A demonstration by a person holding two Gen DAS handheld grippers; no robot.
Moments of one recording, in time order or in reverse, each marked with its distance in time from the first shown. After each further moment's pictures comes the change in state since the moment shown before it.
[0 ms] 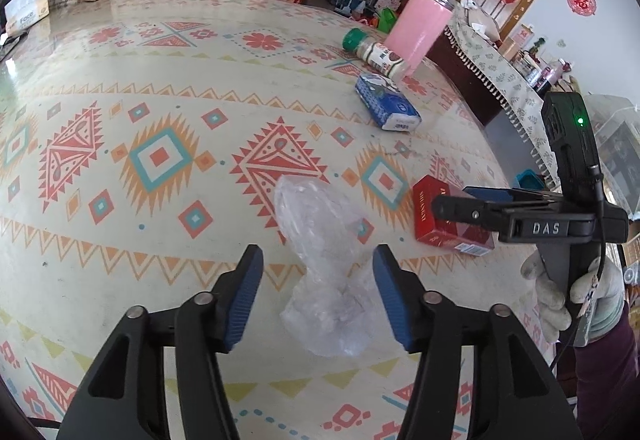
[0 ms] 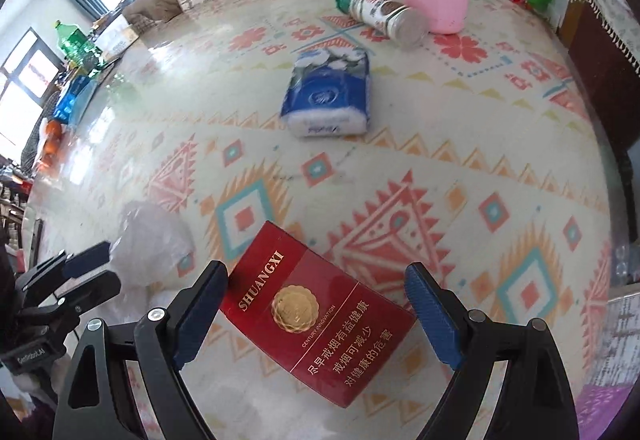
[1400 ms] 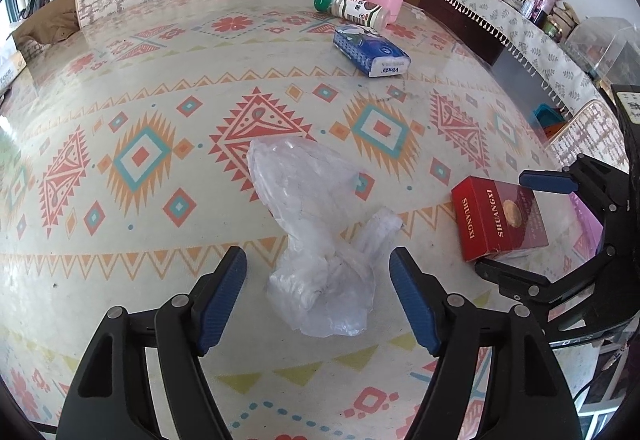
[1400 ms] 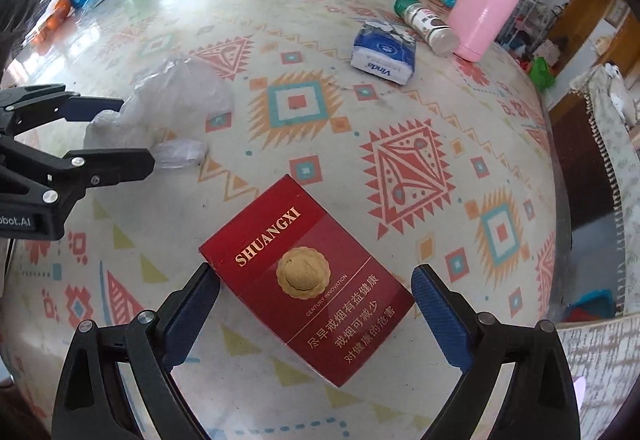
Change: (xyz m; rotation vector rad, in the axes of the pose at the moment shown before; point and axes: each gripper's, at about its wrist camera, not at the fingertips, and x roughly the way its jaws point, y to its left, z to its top) left arm 0.019 -0.021 -0.011 0.204 0.097 0.108; right arm -0.017 0.053 -0.081 -0.298 0.001 -0.275
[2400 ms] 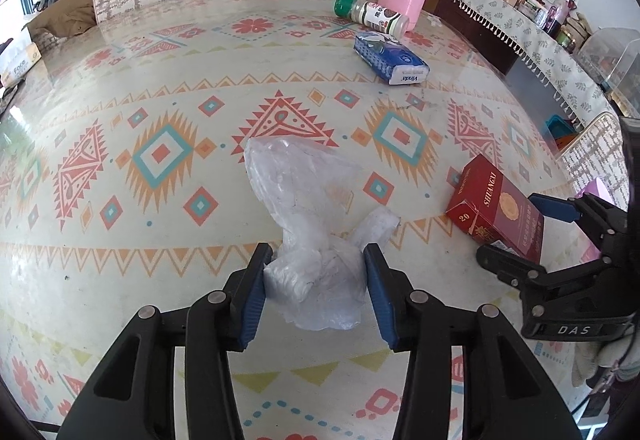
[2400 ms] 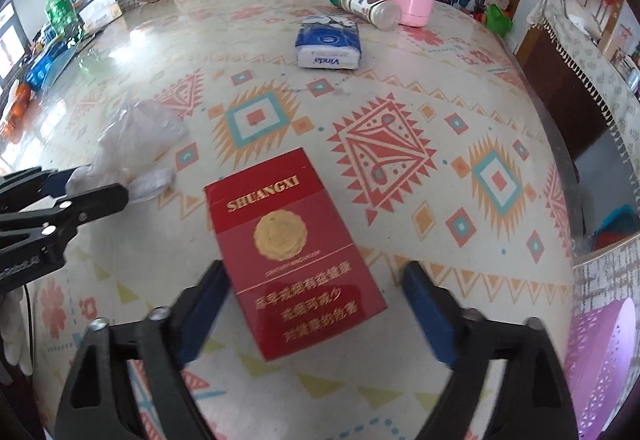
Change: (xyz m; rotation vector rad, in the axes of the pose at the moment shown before) left arm -0.003 0.008 0.001 -0.041 -0.016 0.033; right arm 0.009 -0.012 -0.003 0.274 -0.047 0.006
